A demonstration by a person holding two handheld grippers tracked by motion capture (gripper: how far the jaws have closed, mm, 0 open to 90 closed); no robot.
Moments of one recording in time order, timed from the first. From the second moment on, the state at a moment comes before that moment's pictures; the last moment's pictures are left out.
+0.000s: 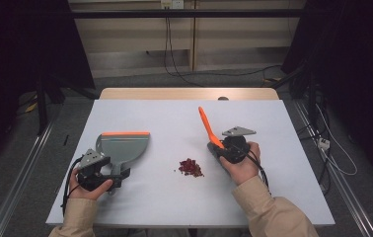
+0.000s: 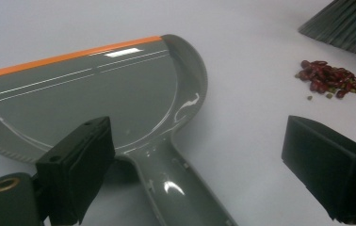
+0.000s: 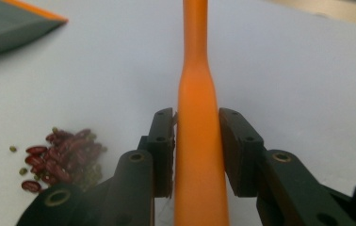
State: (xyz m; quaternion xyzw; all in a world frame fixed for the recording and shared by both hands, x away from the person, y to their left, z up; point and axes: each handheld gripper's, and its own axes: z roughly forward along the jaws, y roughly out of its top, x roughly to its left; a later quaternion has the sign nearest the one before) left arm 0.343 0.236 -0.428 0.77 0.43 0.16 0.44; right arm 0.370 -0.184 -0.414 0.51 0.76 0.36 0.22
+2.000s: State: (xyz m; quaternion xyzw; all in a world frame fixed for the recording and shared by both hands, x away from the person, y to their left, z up) left arm 0.352 0.247 -0.413 0.83 0.44 0.12 0.32; right arm 0.366 -0.198 -0.414 0.51 0.74 0.38 0.22
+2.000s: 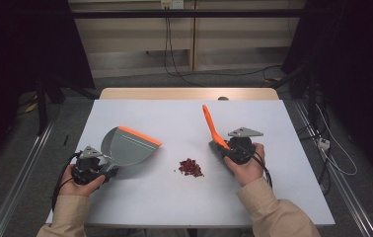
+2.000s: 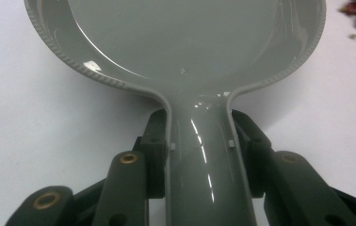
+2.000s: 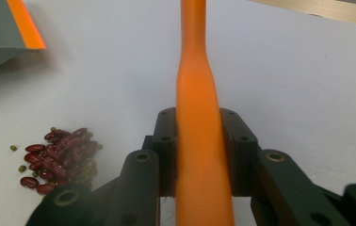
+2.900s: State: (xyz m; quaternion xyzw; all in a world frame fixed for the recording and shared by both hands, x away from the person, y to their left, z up) left arm 0.323 0.232 -0.403 0.89 0.30 0.05 0.33; right arm 0.370 -0.192 -0.414 0.50 0.74 0.39 0.22
